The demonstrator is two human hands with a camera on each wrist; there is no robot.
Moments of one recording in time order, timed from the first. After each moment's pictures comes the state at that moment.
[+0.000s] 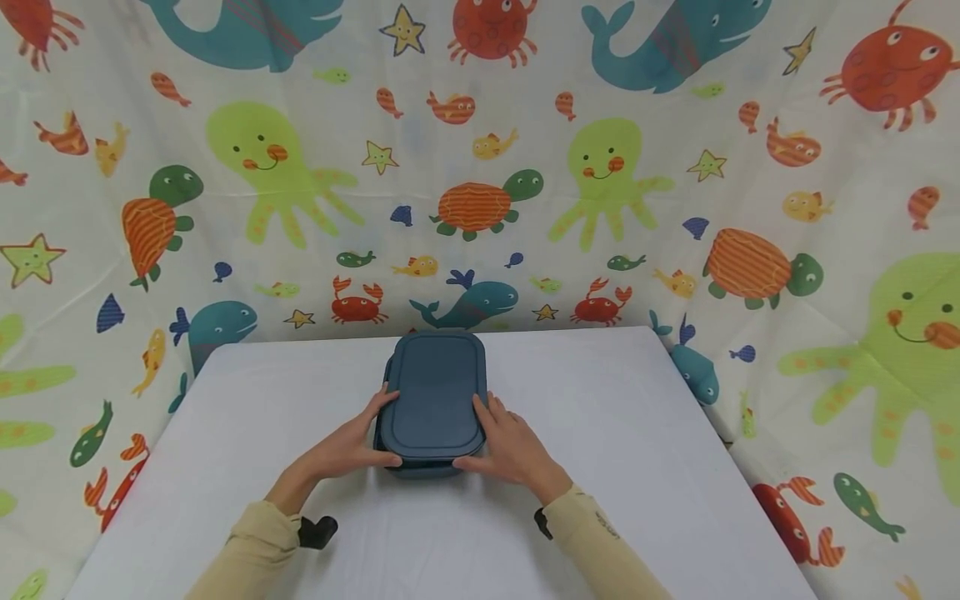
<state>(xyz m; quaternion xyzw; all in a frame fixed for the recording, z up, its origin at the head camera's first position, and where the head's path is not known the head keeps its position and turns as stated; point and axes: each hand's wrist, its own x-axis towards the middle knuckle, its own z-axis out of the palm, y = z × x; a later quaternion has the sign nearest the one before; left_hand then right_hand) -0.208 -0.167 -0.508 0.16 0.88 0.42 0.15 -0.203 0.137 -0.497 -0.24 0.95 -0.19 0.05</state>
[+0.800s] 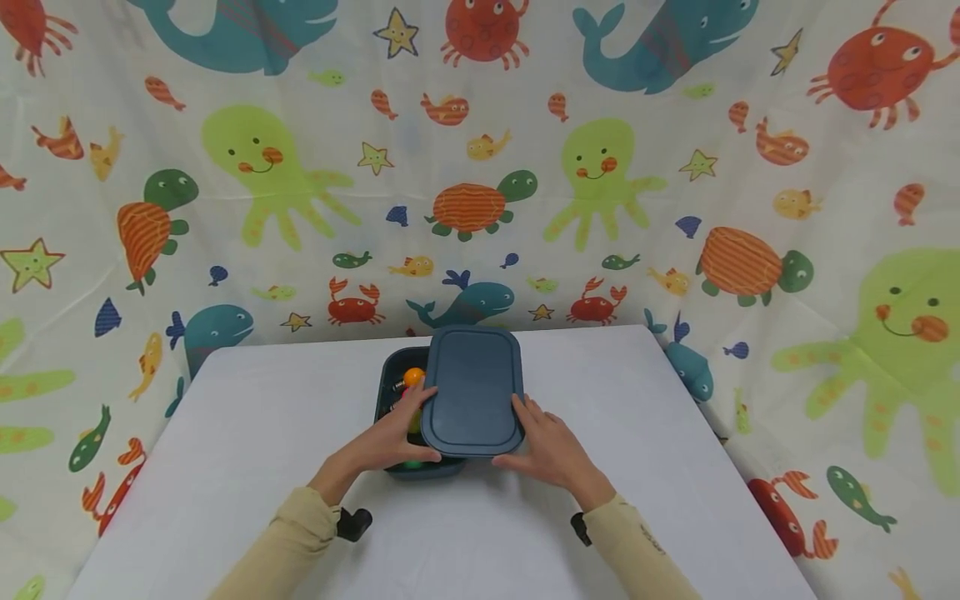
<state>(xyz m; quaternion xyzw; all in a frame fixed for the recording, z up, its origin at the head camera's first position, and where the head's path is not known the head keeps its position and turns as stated) -0.214 -0.111 -0.500 0.24 0.87 0.41 0.12 -0.195 0.194 -0.491 -0.19 0.96 -0.19 0.03</state>
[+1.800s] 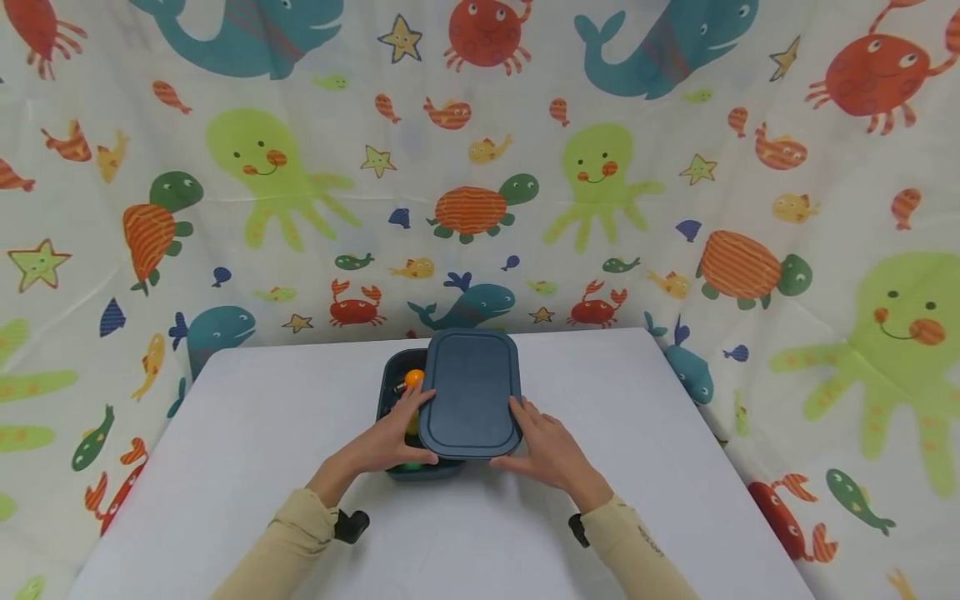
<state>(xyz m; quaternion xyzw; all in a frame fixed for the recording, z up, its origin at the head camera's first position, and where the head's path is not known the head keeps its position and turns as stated) -0.209 -0.113 -0.494 0.23 0.89 0.38 0.11 -0.194 0.192 -0.491 -0.22 0.96 -0.19 0.01</state>
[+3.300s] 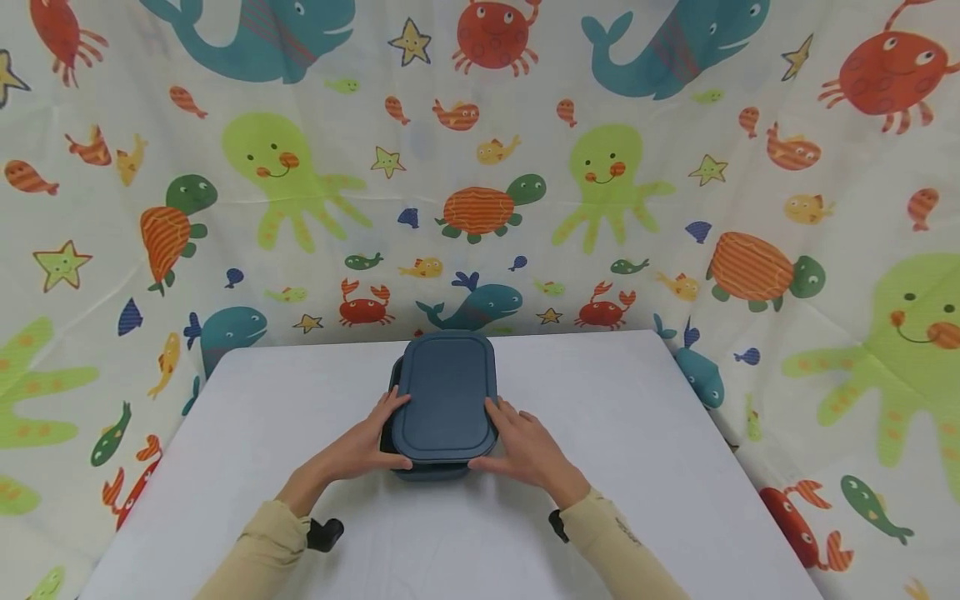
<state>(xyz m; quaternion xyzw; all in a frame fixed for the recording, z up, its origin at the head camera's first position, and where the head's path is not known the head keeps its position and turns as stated) -0.195 -0.154 -0.492 0.16 0.89 0.40 0.14 -0.197 0.153 -0.485 -0.25 0.95 -0.16 0.03</state>
